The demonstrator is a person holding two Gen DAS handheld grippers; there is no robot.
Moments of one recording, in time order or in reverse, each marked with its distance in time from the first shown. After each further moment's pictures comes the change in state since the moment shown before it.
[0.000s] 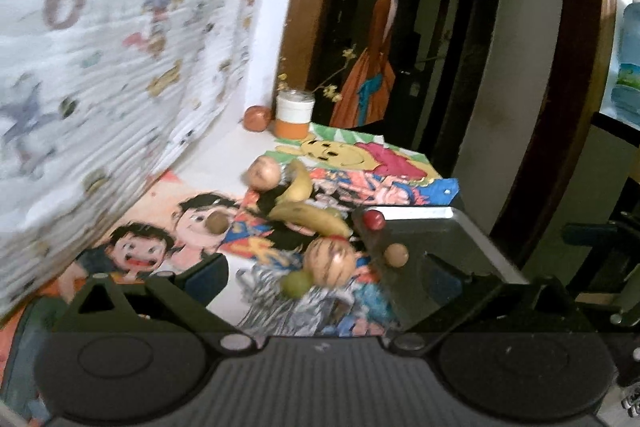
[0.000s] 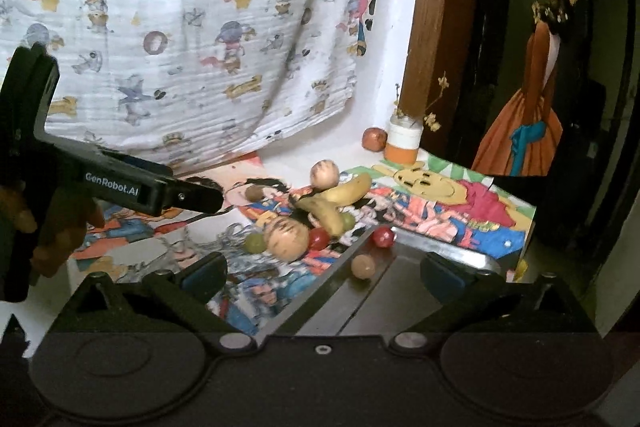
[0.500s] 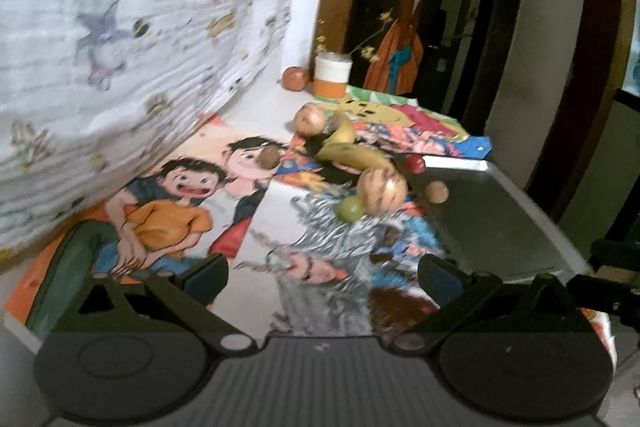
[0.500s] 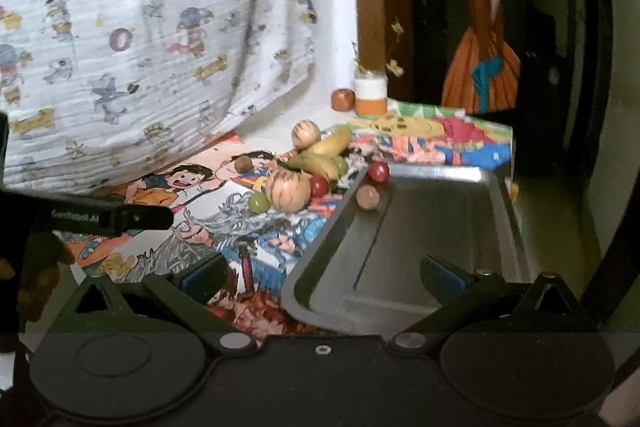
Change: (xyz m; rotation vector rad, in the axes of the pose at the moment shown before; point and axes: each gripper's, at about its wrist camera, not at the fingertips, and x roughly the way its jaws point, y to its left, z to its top) left arm -0.017 0.032 -0.050 -0.013 0.071 0.082; right arm -0.001 0.024 -0.054 0.255 0.052 -0.070
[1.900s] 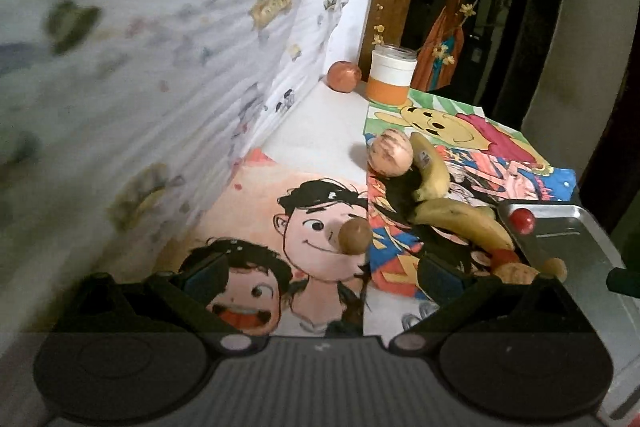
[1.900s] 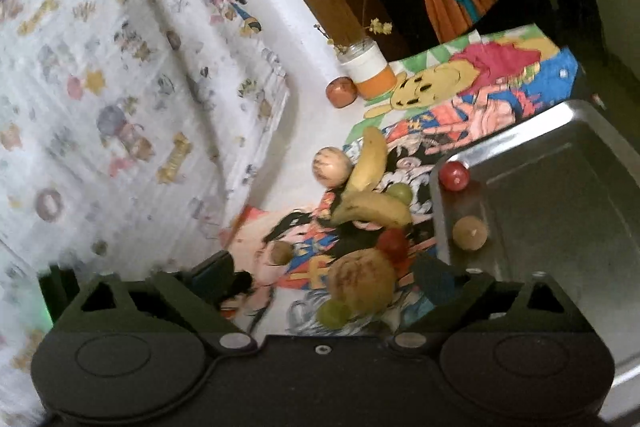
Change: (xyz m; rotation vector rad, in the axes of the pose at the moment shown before) left arm 0.137 0.078 0.093 -0.023 0.070 0.033; right arm 0.136 0.004 0.089 0.430 0.018 0.088
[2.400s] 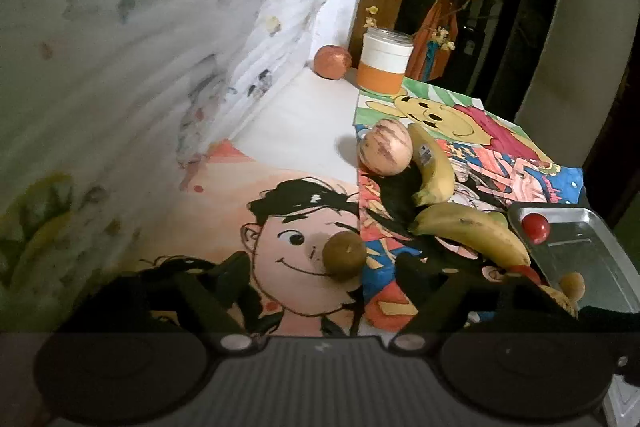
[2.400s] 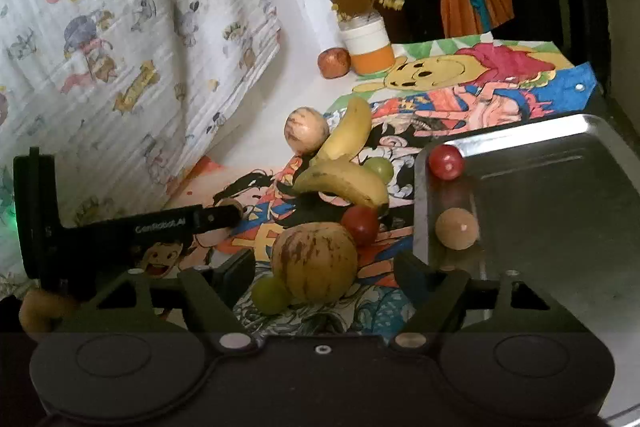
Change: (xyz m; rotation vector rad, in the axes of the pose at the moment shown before) left arm 0.049 -0.006 0.007 -0.003 0.024 -0.048; right arm 0.047 -0.005 -0.020 -0.150 0.075 -0.063
